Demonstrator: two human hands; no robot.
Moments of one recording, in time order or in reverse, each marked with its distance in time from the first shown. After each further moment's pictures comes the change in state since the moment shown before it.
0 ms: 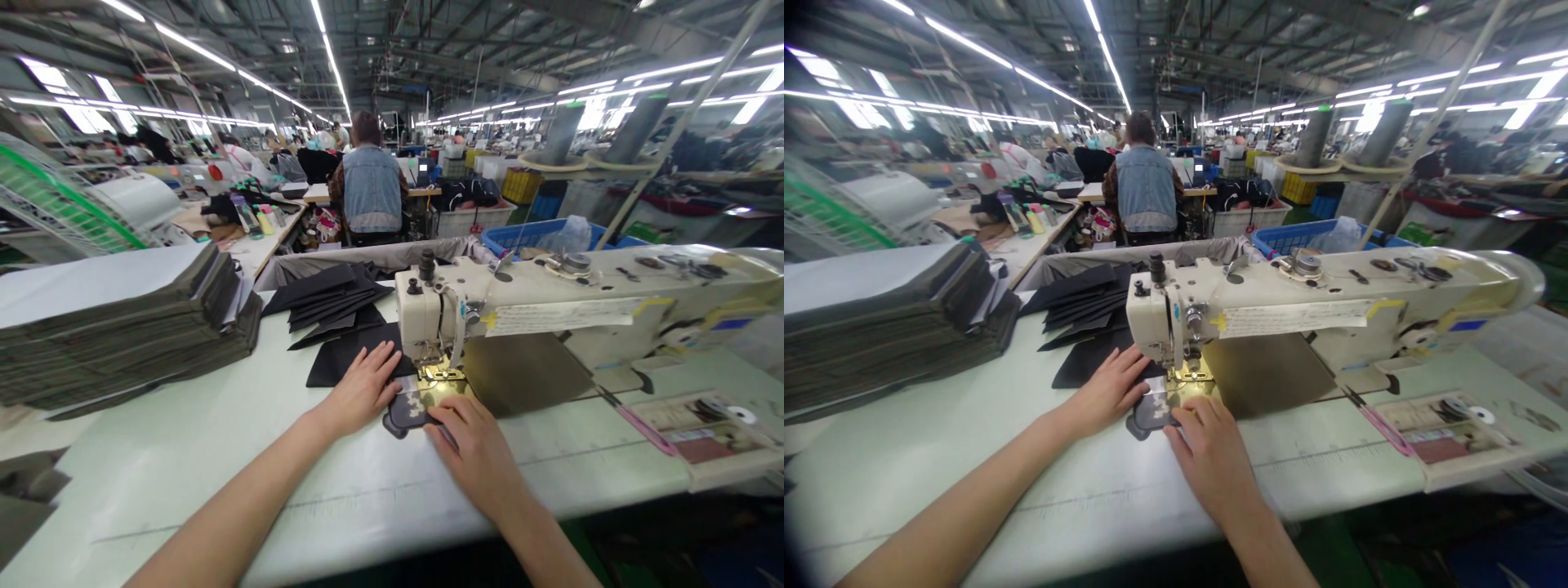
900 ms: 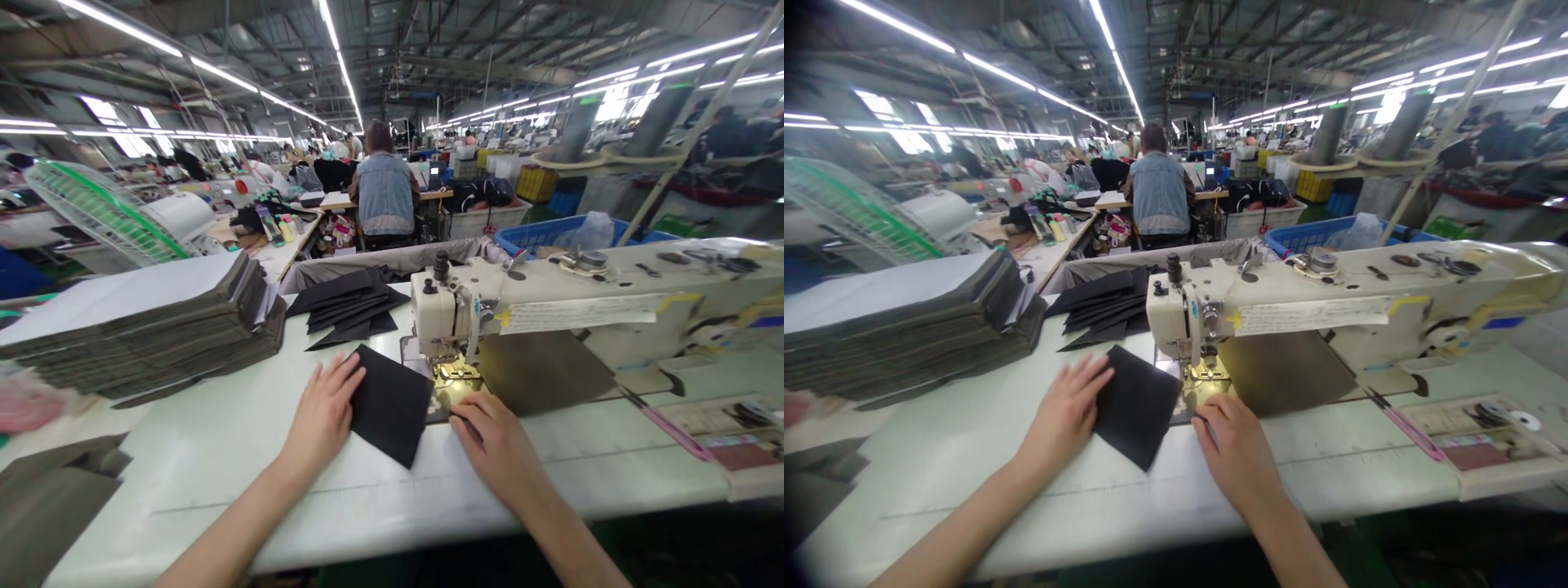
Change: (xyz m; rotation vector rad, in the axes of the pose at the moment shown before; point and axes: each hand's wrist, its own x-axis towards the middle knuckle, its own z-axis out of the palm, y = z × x) left_hand -0.081 -0.014 -0.019 0.061 0.353 -0.211; right_hand -0.003 0.012 0.000 0.059 0.040 0.029
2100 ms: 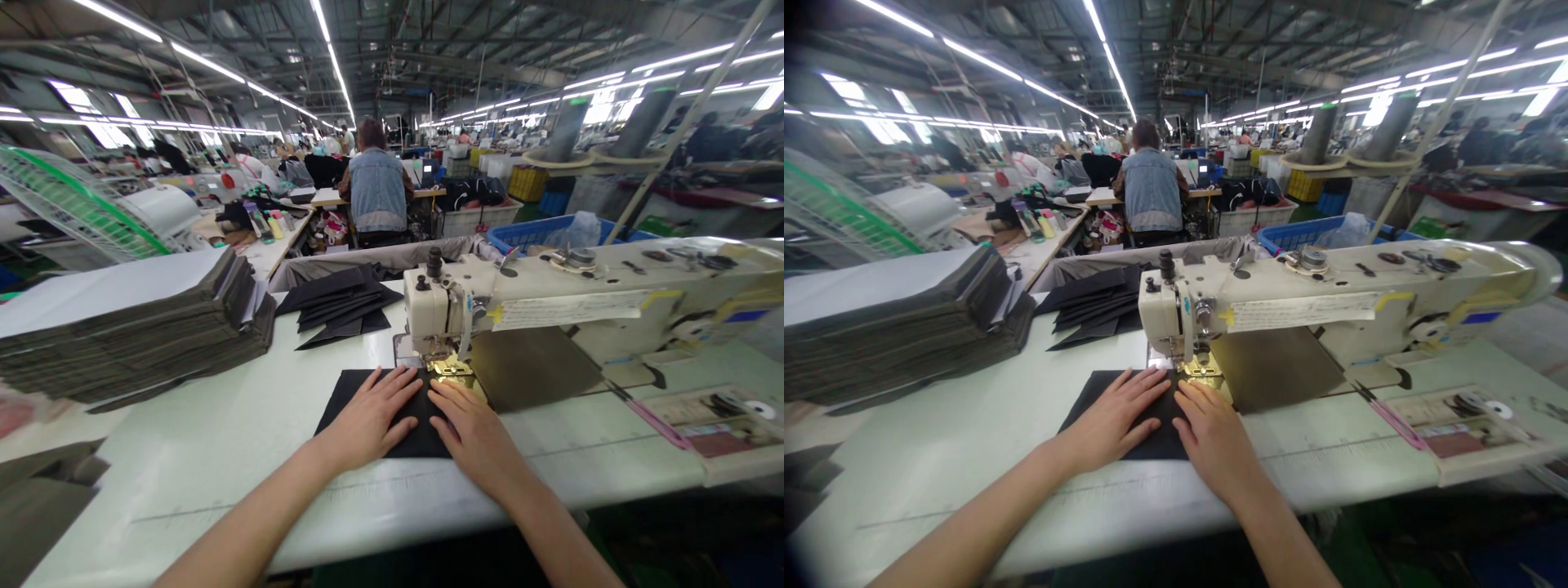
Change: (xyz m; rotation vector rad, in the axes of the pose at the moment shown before) left_hand 0.025 0.047 0.024 -0.115 -0.438 0.332; right_hand 0.007 -0.004 0.014 -0.040 -0.164 -0.027
